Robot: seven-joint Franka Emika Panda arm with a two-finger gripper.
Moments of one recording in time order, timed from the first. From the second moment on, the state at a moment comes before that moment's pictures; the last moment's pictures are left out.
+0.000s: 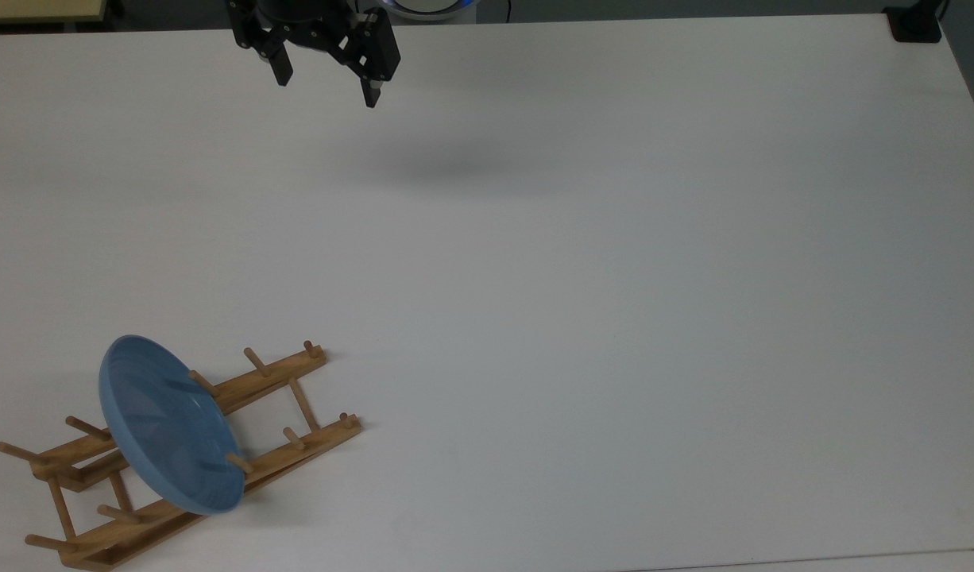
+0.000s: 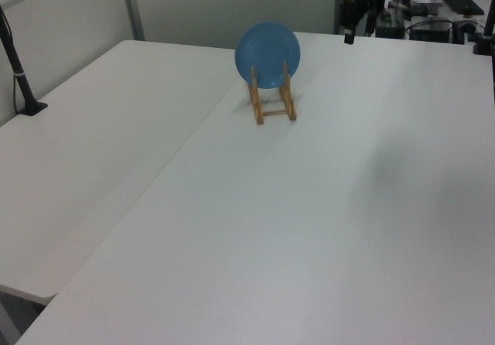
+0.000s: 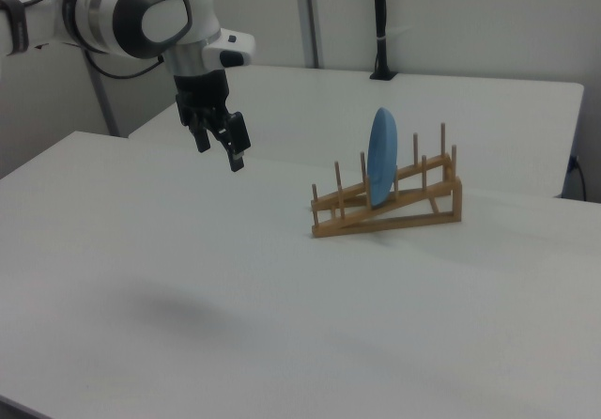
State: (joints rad) arm 0.00 0.05 -0.09 -1.66 0.03 1.77 0.20
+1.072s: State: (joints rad) arm 0.00 0.07 -0.09 -1.66 0.03 1.77 0.17
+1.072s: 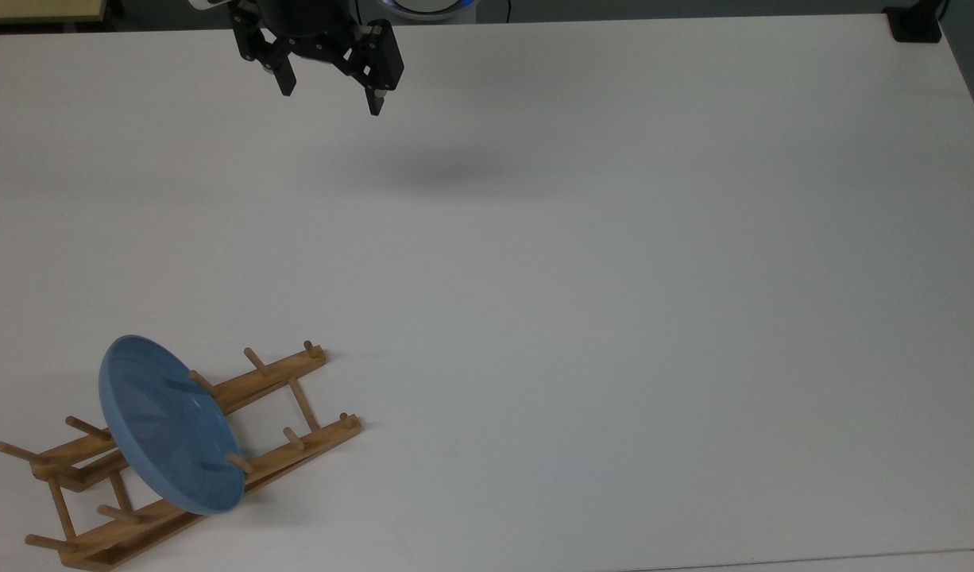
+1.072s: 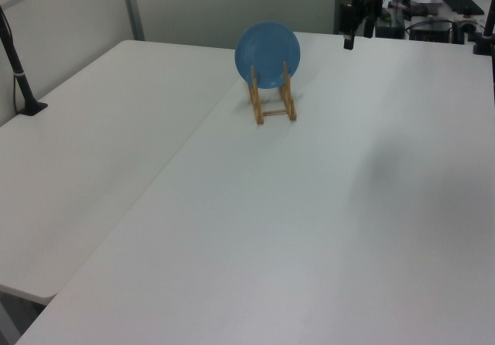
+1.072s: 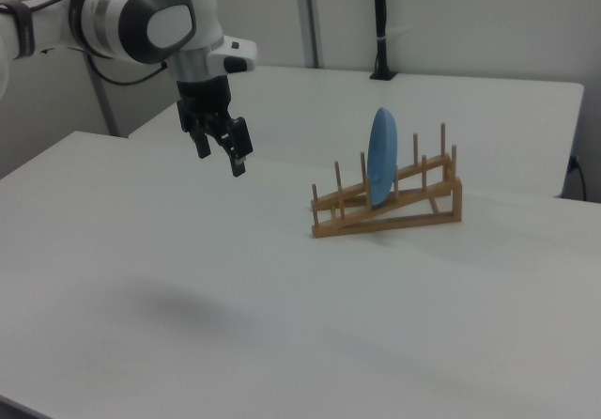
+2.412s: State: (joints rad) arm -0.04 0.35 -0.11 -1.55 -0.22 2.56 0.06
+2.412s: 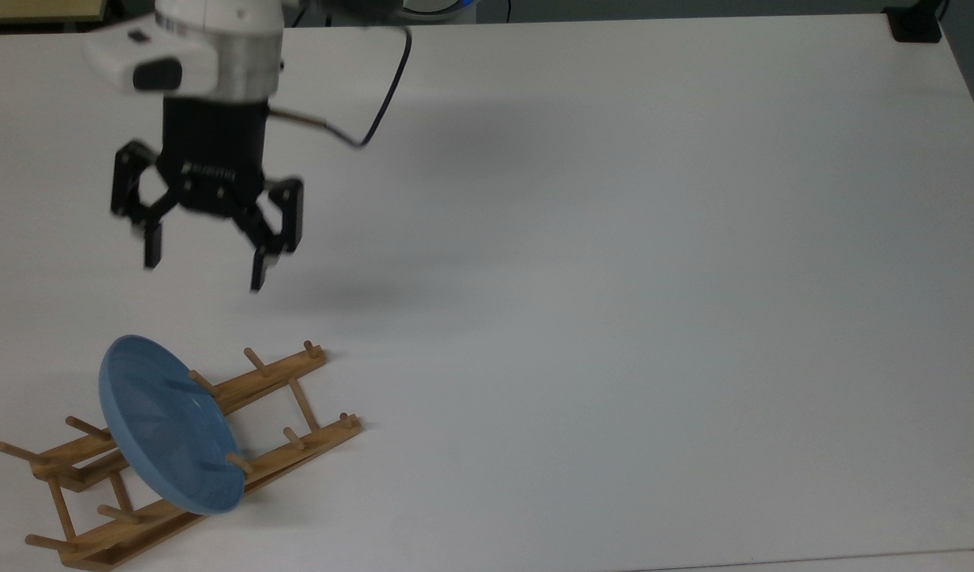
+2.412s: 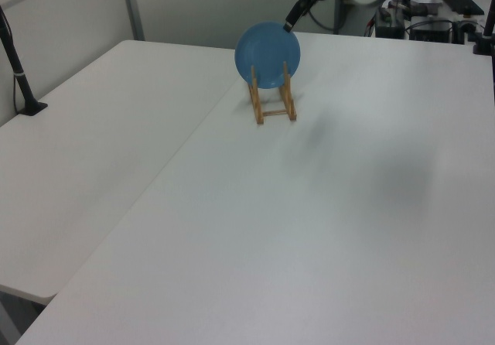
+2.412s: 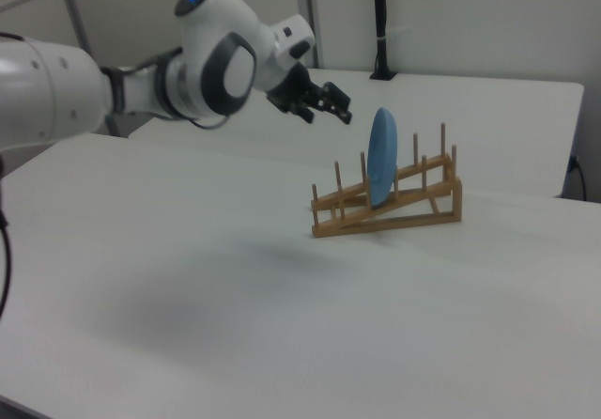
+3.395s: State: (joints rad) arm -0.05 0.49 -0.21 -1.44 -0.34 2.70 0.02
